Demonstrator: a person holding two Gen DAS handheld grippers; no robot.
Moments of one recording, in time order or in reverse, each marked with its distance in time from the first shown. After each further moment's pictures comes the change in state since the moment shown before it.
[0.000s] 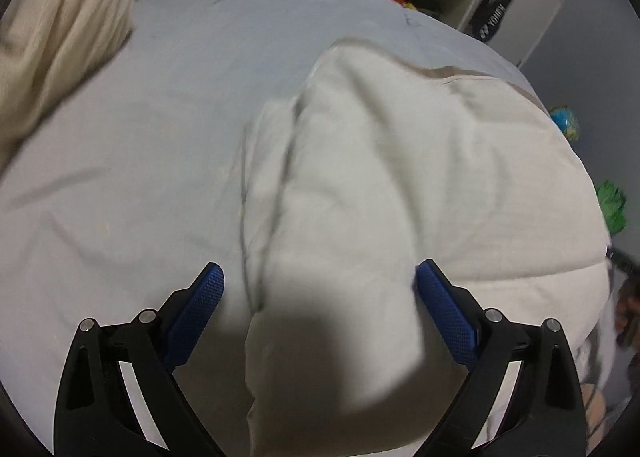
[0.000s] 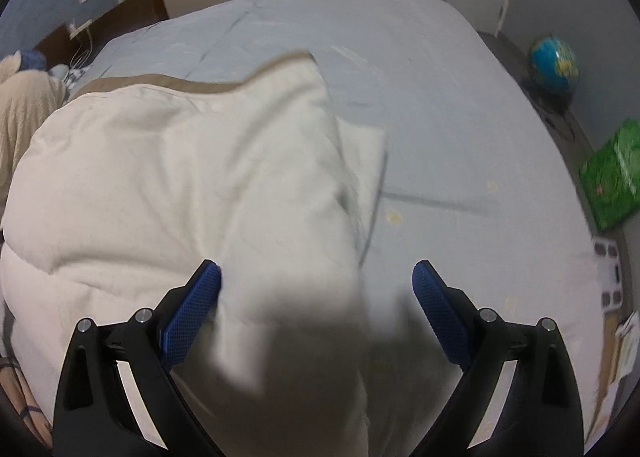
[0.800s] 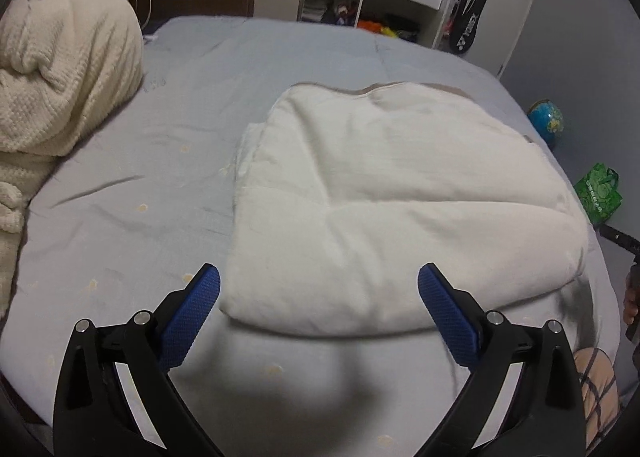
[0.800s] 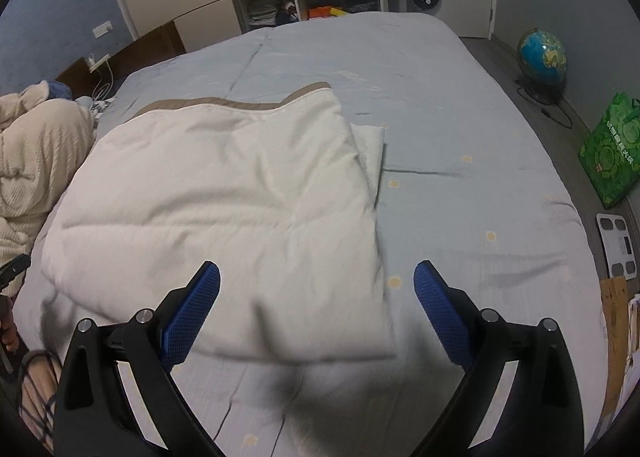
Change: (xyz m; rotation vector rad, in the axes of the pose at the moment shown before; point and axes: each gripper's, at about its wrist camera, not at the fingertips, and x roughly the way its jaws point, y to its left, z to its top) left arm -0.099 -0.069 -0.065 0.118 -0.154 0.055; right arm -0.100 0.013 -0.056 0.053 -0.098 0.069
